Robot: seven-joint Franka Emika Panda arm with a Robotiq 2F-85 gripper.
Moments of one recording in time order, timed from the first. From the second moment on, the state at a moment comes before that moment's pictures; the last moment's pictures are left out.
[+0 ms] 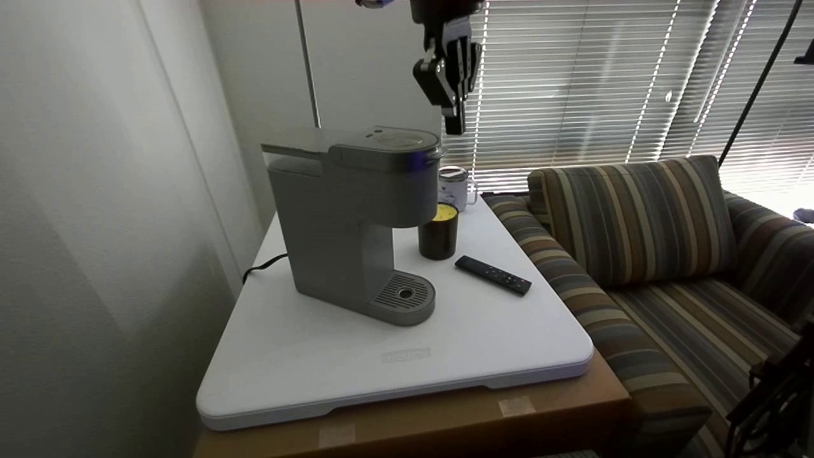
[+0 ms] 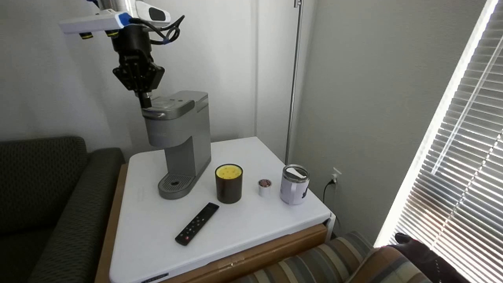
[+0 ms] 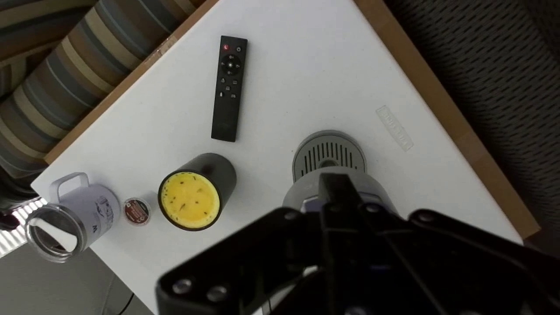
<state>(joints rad) 0.18 0.31 0.11 -1.75 -0.16 2.00 0.04</state>
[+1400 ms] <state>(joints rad) 0.18 0.18 0.11 -1.74 -0.10 1.76 -0.09</state>
